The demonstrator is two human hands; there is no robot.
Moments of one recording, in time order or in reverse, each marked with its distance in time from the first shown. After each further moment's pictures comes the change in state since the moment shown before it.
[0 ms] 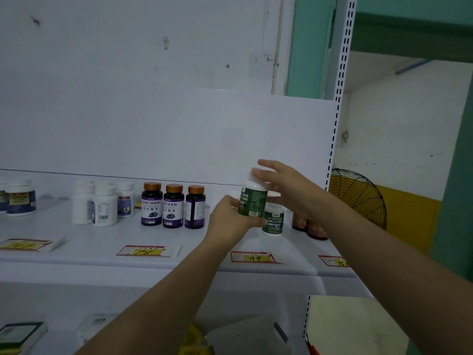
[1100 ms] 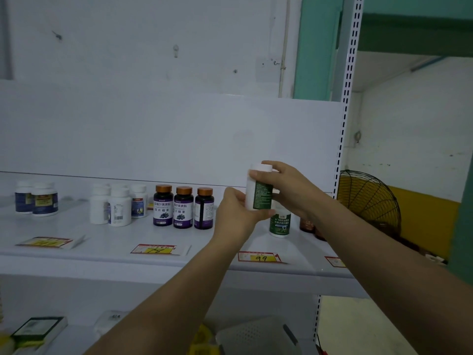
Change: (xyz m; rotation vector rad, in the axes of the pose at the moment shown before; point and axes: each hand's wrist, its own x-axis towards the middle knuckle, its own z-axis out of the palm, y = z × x) left_hand -0.012 0.017 -0.002 0.001 0.087 0.070; right_hand 0.001 -0.005 0.015 0.159 0.023 -0.078
